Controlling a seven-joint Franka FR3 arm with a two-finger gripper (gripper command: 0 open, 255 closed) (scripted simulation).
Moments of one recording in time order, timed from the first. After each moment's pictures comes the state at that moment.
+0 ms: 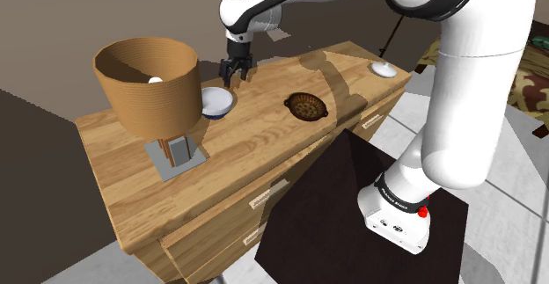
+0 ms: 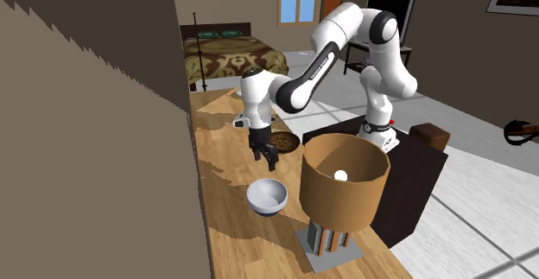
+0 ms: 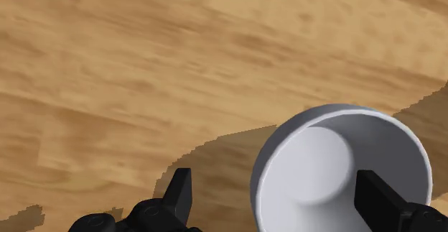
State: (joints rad) arm 0.06 0.46 -0.05 -1.78 0.17 2.18 -0.19
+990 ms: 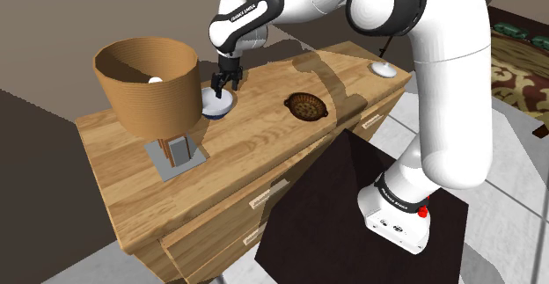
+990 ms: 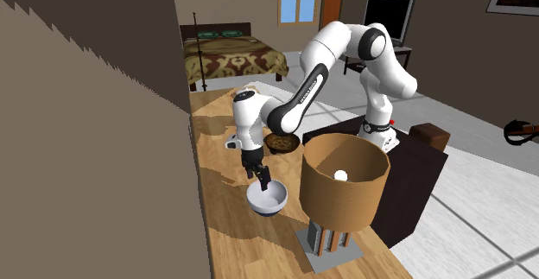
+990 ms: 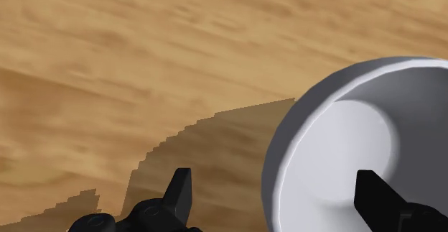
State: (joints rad) arm 0.06 0.66 -0.03 -1.63 0.19 2.24 -0.21
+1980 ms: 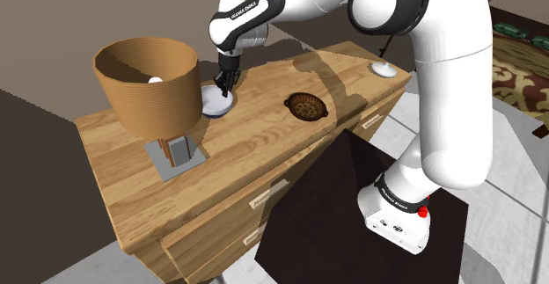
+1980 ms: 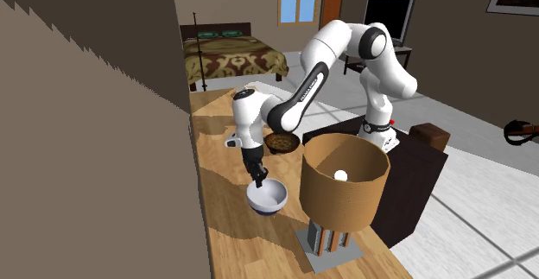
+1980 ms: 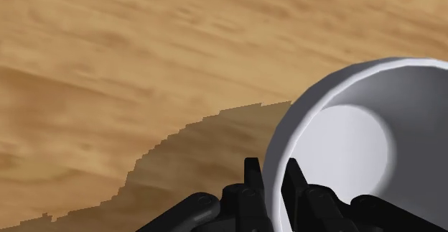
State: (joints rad) arm 0.06 0.65 -0.03 -1.63 0.18 2.23 -0.21
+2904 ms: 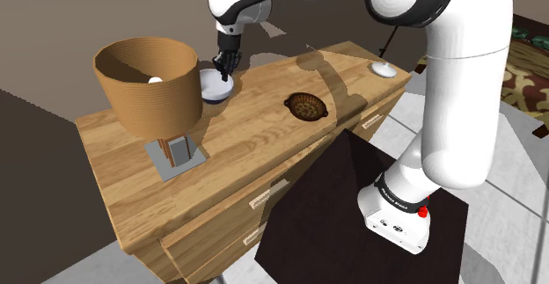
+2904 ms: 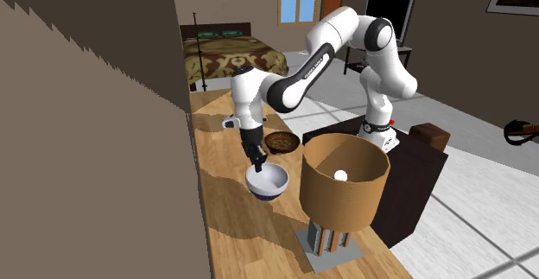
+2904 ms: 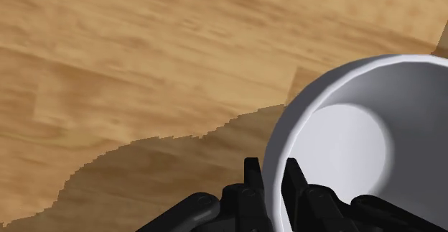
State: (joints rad) arm 0.06 0.55 -0.04 -1.60 0.17 2.10 -0.18
